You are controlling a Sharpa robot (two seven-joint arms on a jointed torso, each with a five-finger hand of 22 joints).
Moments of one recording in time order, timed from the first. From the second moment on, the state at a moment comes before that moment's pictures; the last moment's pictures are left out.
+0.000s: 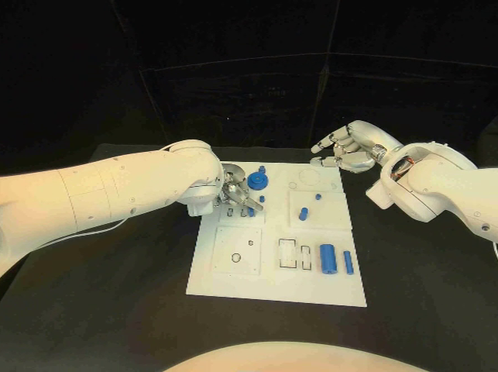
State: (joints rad) left arm 1.33 -0.56 -0.16 1.28 -0.92 0.18 -0.50; left_hand 1.18 0.12 -0.18 0.23 0.05 0.92 0.05 0.64 0.49 1.32 -0.02 1.18 1.05 1.46 -0.08 1.56 1.31 0.08 1.45 0.02 1.38 1.22; right arm 1.25 -0.85 -0.01 1.50 -0.99 -0.32 0.00; right_hand 1.30 -0.05 0.08 0.06 0.31 0.91 0.16 0.15 0.09 1.28 0.08 1.19 1.17 1.47 0.00 1.41 1.28 0.05 1.37 0.11 1.43 1.29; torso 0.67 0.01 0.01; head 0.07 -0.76
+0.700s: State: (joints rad) left arm 1.33 -0.56 -0.16 1.29 -0.92 0.18 -0.50; left_hand 1.30 0.14 0.13 0.18 0.13 0.87 0.04 0.66 0.51 1.32 -0.03 1.19 1.05 1.47 -0.09 1.56 1.31 0.08 1.45 0.01 1.38 1.21; right arm 1.25 -0.83 -0.01 1.48 -0.99 -0.29 -0.02; right_hand 1.30 -0.05 0.07 0.07 0.32 0.91 0.16 0.15 0.09 1.28 0.08 1.19 1.17 1.47 0.00 1.41 1.28 0.05 1.36 0.11 1.43 1.28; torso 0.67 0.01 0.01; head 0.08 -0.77
